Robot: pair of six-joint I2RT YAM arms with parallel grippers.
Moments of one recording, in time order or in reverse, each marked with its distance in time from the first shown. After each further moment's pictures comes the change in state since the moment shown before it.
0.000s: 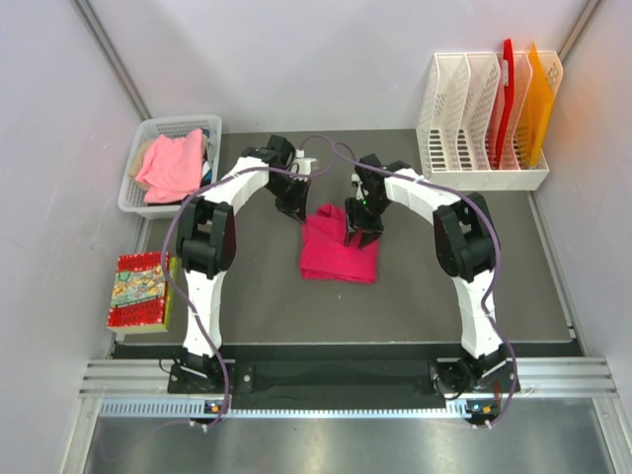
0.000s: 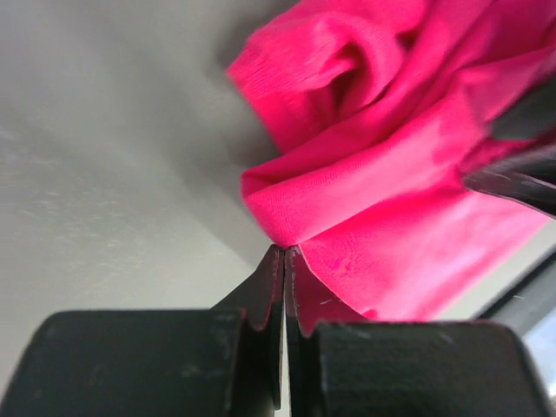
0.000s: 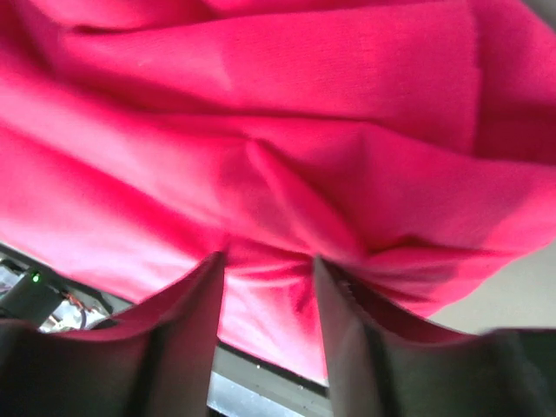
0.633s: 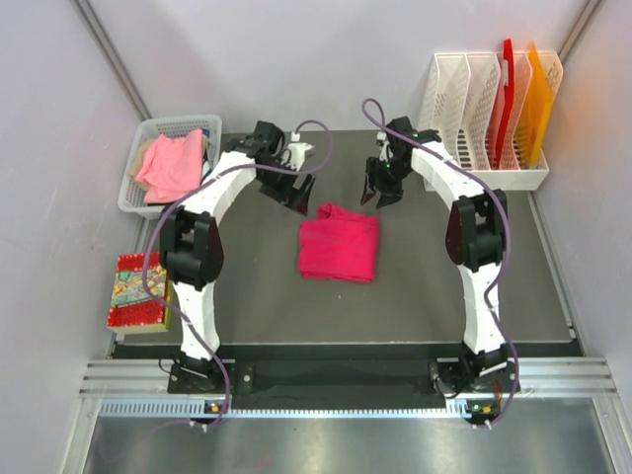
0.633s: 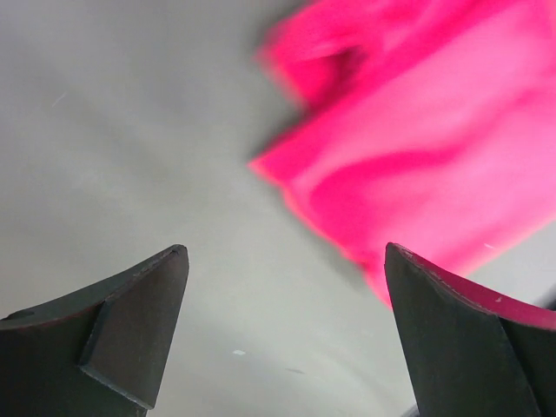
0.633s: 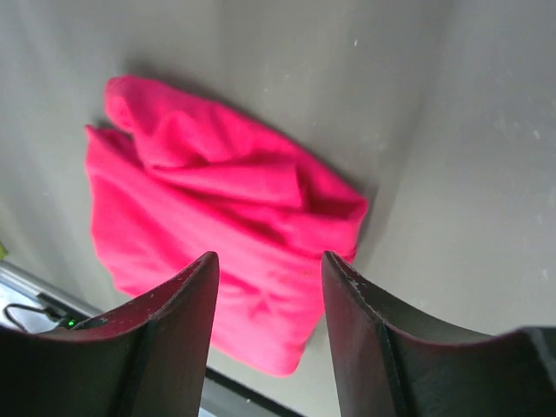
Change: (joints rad) left arm 0.022 -0.138 -0.027 -0.002 -0.100 0.169; right arm -0.160 0.047 0.308 -0.090 0.012 -0.071
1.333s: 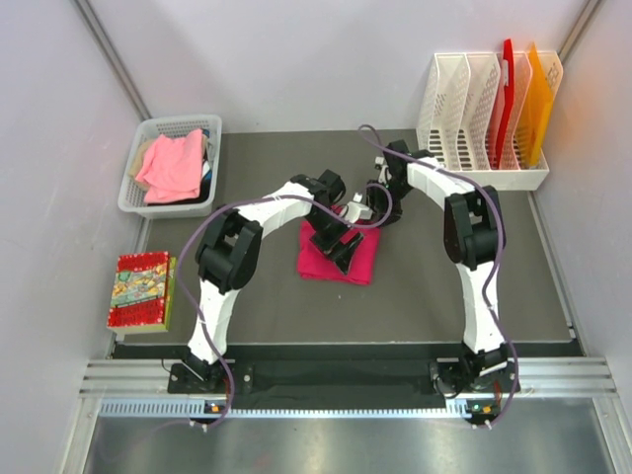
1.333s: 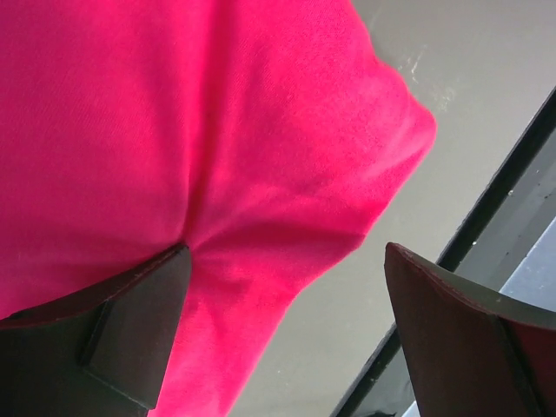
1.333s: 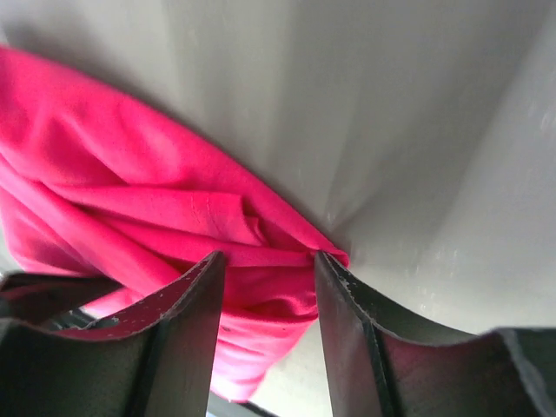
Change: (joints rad) left arm -0.329 0.097 -0.128 -0.029 0.165 0.027; right arm -0.008 0.051 -0.180 0.109 -0.035 -0.026
